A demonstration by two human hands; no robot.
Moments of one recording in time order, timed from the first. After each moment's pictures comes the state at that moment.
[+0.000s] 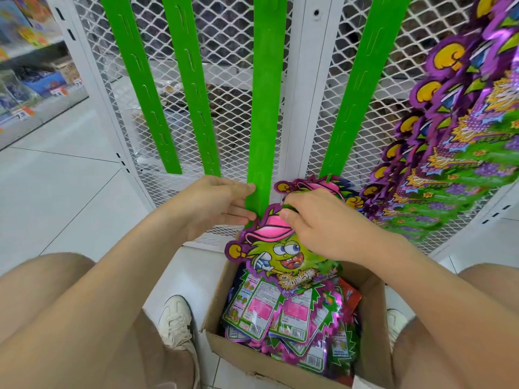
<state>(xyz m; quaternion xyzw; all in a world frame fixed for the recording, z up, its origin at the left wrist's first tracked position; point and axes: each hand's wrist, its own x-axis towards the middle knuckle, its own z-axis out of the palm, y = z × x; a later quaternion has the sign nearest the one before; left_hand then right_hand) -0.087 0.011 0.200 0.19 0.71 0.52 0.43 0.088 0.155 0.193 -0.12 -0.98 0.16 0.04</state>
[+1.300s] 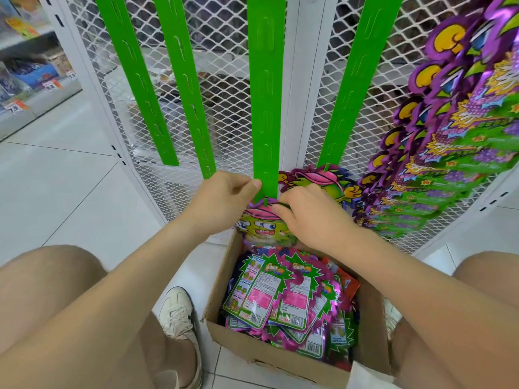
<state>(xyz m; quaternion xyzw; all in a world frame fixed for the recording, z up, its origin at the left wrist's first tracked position) -0.070 0.012 0.180 0.40 0.81 0.38 0.20 0.071 0.148 0.161 -0.21 -0.97 0.13 0.06</state>
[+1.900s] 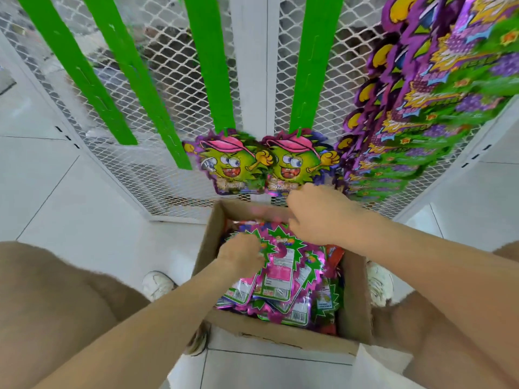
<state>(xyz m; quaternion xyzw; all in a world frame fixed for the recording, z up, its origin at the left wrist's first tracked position) -0.010 0.051 -0.020 0.49 0.83 -0.03 0.27 0.121 0.169 0.143 -0.24 -0.95 0.05 -0.17</state>
